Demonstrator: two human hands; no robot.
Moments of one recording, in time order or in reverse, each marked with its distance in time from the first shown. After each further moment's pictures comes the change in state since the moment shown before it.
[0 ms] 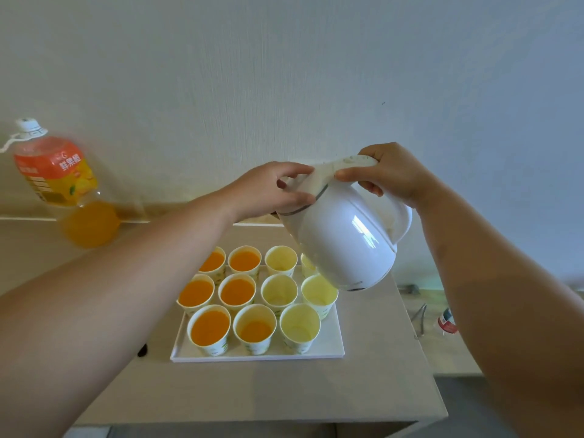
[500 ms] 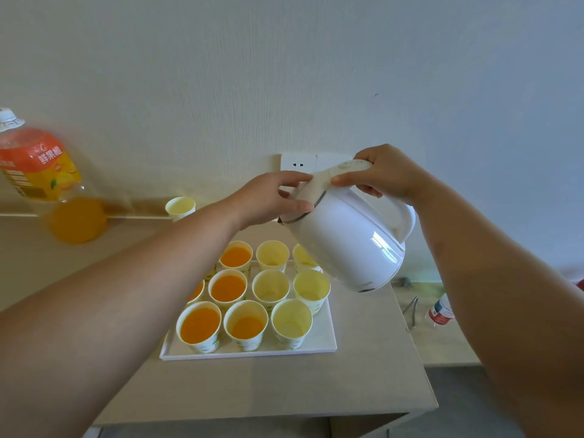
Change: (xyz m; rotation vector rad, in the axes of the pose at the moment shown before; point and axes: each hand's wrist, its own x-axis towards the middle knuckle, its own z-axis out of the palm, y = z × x) left_hand 0.013 -0.018 0.028 -0.181 -0.043 -0.045; right_hand 0.003 0.013 -0.001 -0.140 -0.049 0.048
